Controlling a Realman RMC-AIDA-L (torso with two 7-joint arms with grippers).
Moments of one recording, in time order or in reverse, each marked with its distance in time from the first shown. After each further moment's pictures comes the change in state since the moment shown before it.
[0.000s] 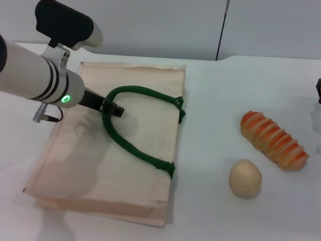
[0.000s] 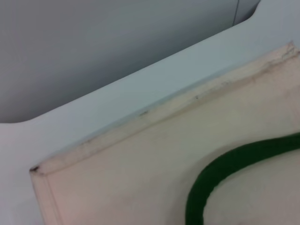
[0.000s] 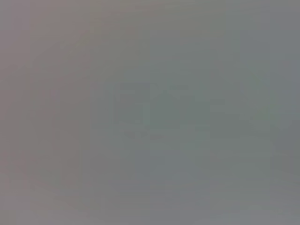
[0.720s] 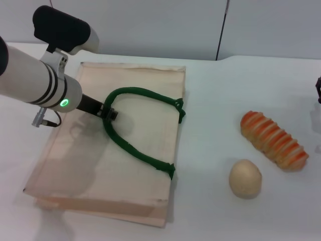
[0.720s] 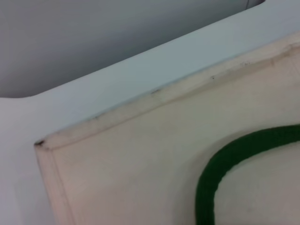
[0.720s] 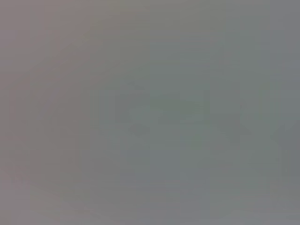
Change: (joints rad) left arm -0.013 0.002 -0.011 -0.057 -0.002 0.006 -0.020; right arm 0.002 0.000 0.000 0.000 0.000 0.000 0.000
